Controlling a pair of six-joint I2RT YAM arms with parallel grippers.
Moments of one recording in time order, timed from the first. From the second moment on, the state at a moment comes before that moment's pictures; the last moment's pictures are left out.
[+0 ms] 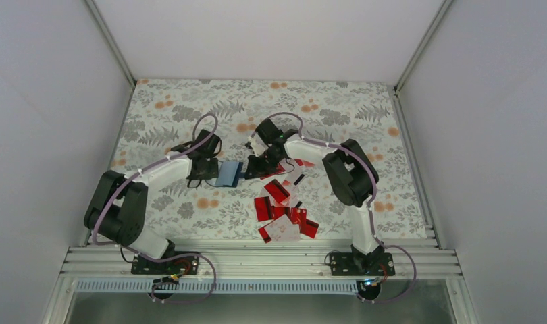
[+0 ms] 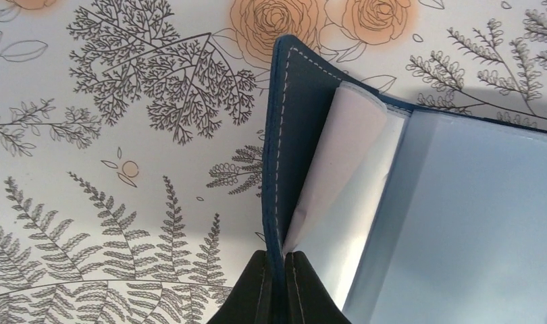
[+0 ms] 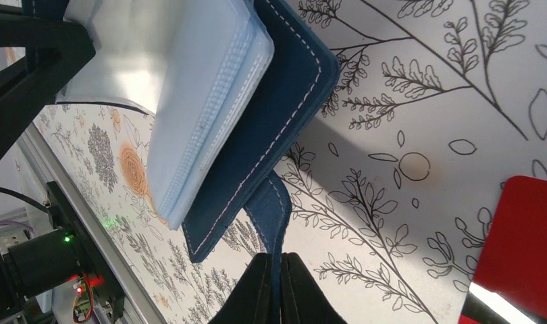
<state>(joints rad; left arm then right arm) -0.42 1.53 0.87 -0.60 -0.20 -0.48 0.70 2.10 1.45 -0.58 -0.63 0.39</state>
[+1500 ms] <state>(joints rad) -0.42 1.25 0.66 -0.56 0.04 -0.90 0.77 2.20 1.56 -0.46 -0.83 0.51</state>
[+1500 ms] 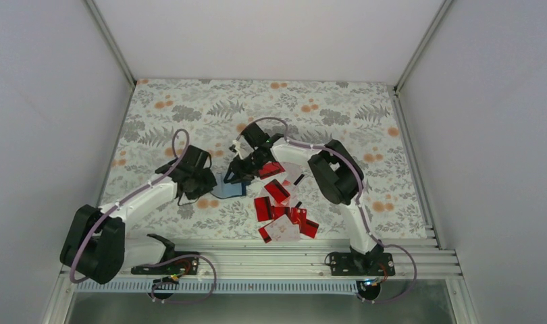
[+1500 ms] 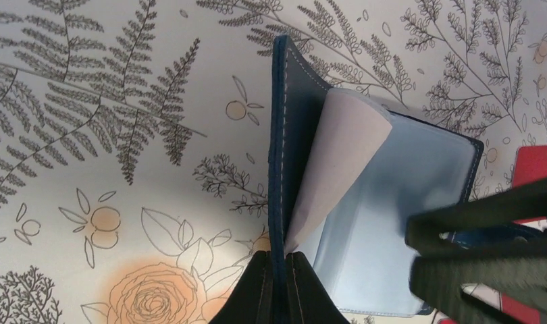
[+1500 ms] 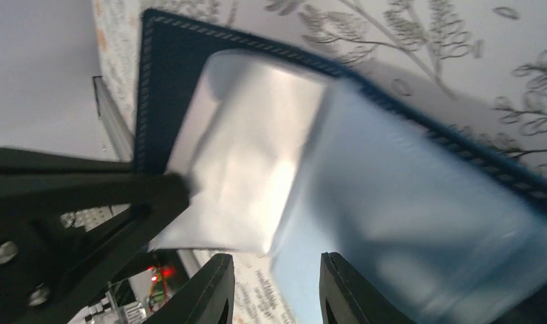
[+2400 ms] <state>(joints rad) -0.39 1.28 0.90 -0.64 -0.02 -0.70 0.77 2.24 1.57 -0.49 -0.76 0.44</state>
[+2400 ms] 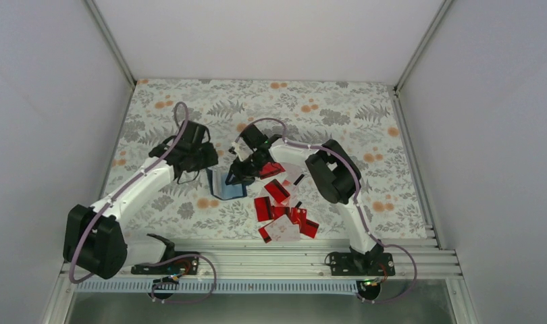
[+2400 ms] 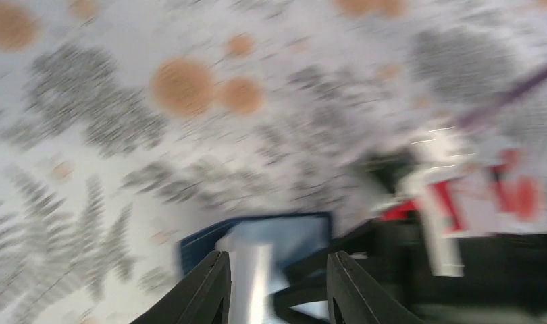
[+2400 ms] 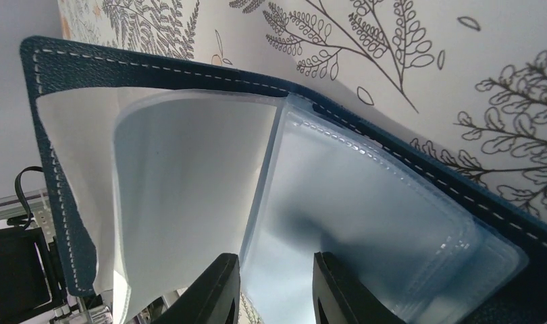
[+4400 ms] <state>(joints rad) -0.47 1.15 0.55 -0.29 0.44 -0.56 0.76 2.26 1.59 -0.52 -0.78 0.32</state>
